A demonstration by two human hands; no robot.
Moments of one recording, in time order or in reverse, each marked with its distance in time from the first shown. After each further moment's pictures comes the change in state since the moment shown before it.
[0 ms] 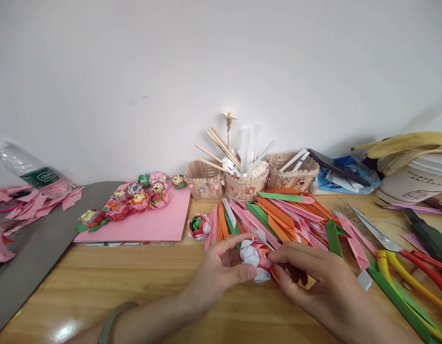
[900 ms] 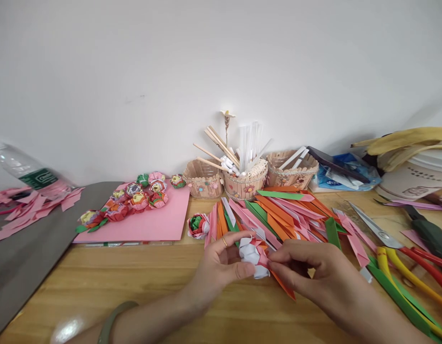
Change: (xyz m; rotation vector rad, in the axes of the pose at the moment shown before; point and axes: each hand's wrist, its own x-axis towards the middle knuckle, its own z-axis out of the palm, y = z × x) left_hand 0.000 0.003 0.002 0.033 0.025 -0.014; right_hand 0.004 0.001 -0.004 0.114 -0.146 0.213
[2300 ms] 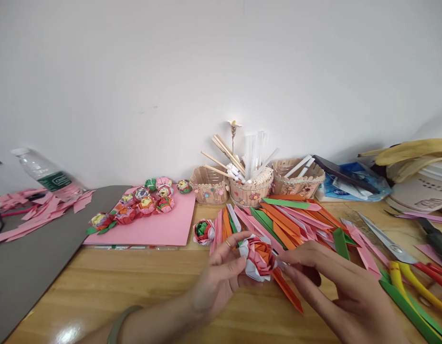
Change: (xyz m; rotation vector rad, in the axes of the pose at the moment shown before) left_hand -0.002 0.007 0.003 -0.275 0.007 -0.042; right_hand -0.007 -0.004 -0.002 -0.101 0.306 -0.380
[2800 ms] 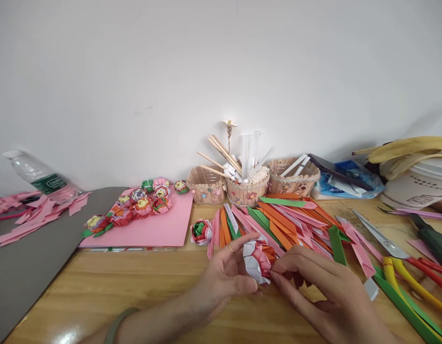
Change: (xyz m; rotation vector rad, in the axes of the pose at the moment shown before) left_hand 0.001 -0.002 0.001 0.086 -0.072 -0.031; right_hand -0.007 0.004 0.008 0.021 -0.094 0.033
